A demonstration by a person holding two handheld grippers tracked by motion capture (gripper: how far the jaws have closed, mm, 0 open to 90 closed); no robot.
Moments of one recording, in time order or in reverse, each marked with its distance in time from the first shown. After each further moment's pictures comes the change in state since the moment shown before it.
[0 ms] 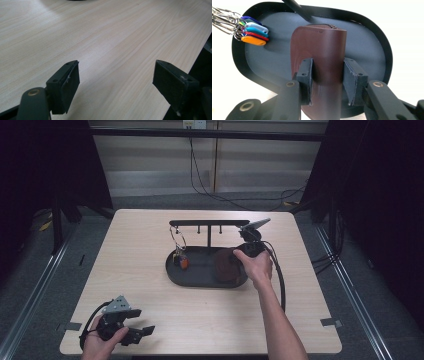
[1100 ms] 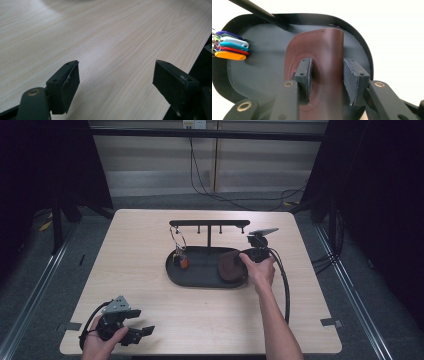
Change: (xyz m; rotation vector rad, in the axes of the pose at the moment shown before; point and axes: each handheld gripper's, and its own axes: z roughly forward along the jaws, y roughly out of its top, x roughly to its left) left arm 0.001 -0.001 0.000 0.006 -0.003 -0.005; right arm -0.034 -0.012 0.023 -0.102 0.002 0.085
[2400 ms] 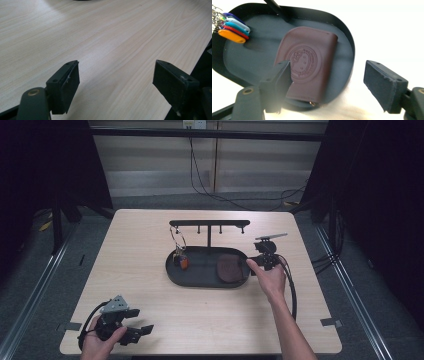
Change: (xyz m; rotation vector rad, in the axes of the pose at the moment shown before) left arm 0.002 -0.001 -0.002 -0.017 0.015 -0.020; right arm -0.009 -0.026 -0.030 -0.085 -0.017 -0.160
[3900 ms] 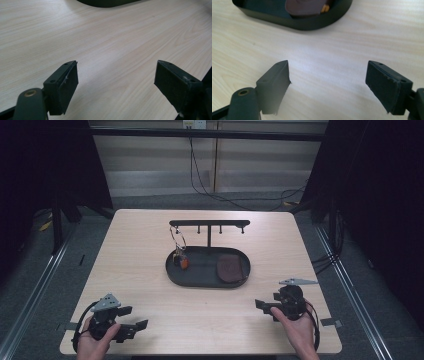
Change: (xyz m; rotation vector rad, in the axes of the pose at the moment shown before) left arm 0.009 -0.004 -0.011 -0.067 0.065 -0.089; right arm -0.015 -0.127 -0.061 -0.098 0.051 -0.104
